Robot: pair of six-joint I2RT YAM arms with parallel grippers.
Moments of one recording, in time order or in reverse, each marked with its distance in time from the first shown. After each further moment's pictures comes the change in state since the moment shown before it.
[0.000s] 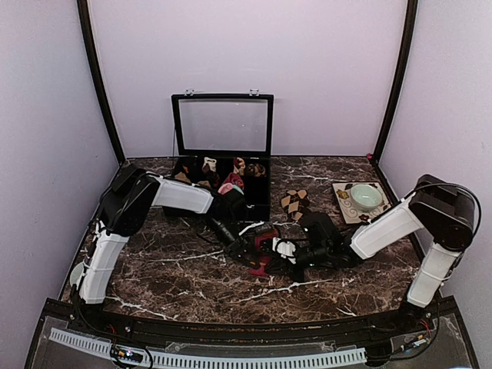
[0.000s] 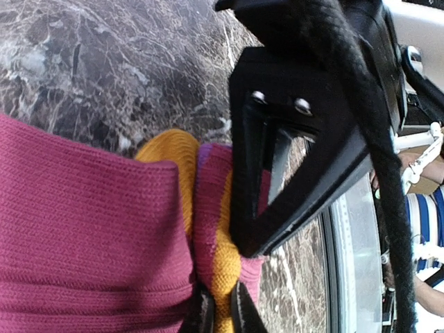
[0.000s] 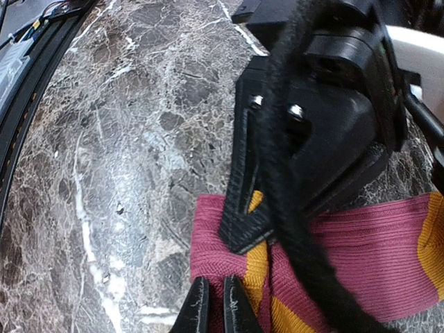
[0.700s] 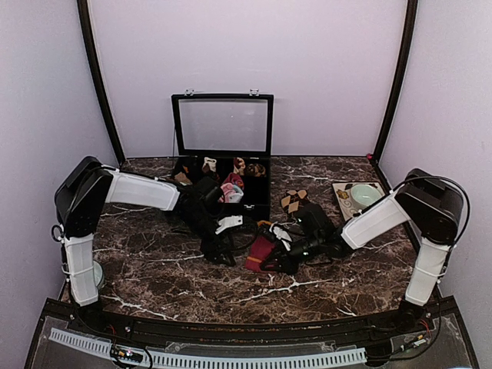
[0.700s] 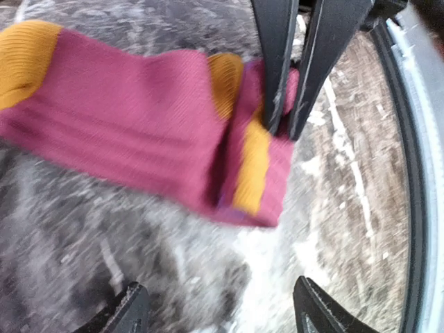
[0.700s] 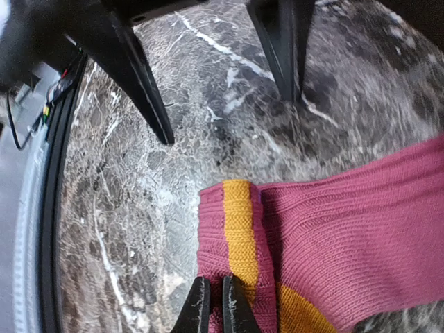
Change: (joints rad) left arm 0.036 -0.366 -0.347 0.207 -0.385 0.114; right arm -0.063 0.105 0.125 -0.094 -0.164 0.364
